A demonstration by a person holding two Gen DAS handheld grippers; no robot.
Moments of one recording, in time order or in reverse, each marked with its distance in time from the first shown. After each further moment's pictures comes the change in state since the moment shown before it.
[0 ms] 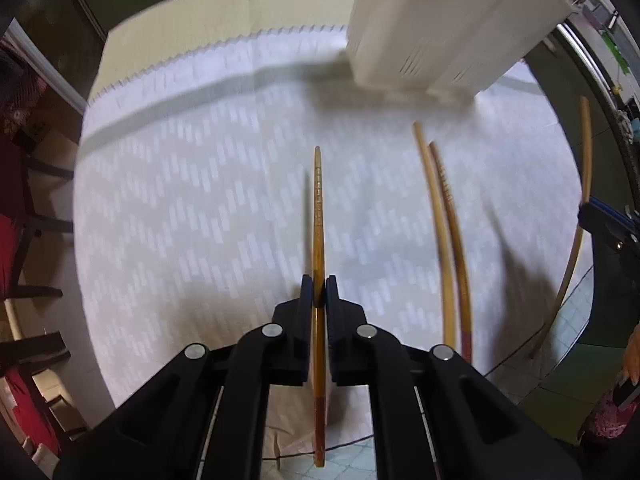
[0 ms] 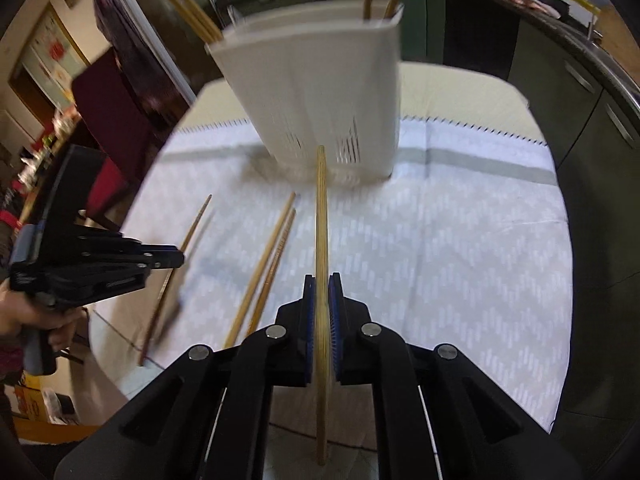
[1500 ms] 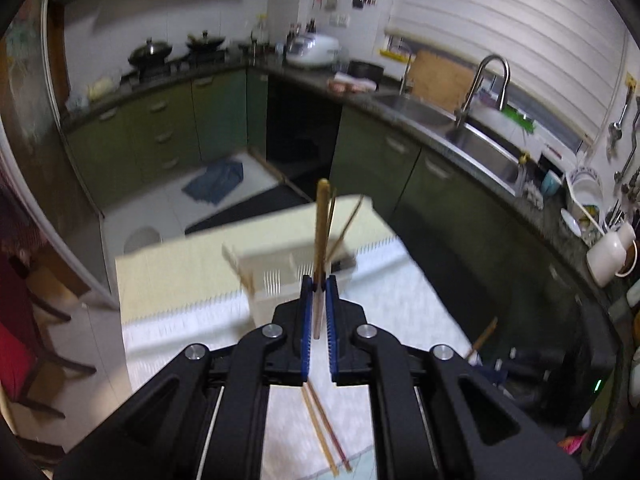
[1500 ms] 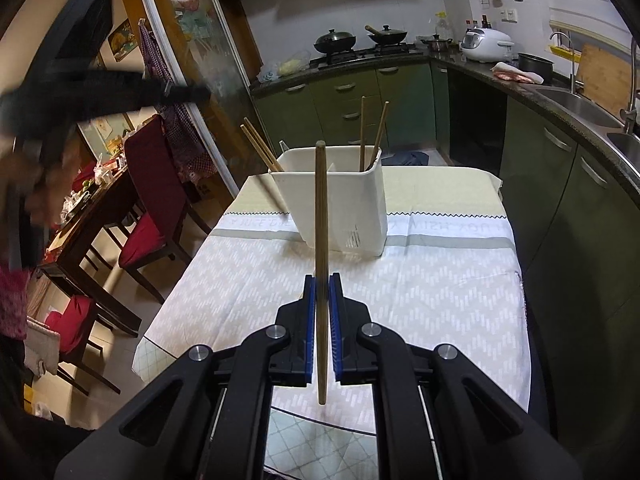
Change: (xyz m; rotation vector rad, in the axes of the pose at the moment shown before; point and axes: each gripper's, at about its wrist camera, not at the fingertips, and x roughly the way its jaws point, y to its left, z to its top) left arm -0.256 -0.108 0.062 0.174 -0.558 -0.097; right arm -0.142 -0.010 -0.032 -0.044 -0.317 0.077
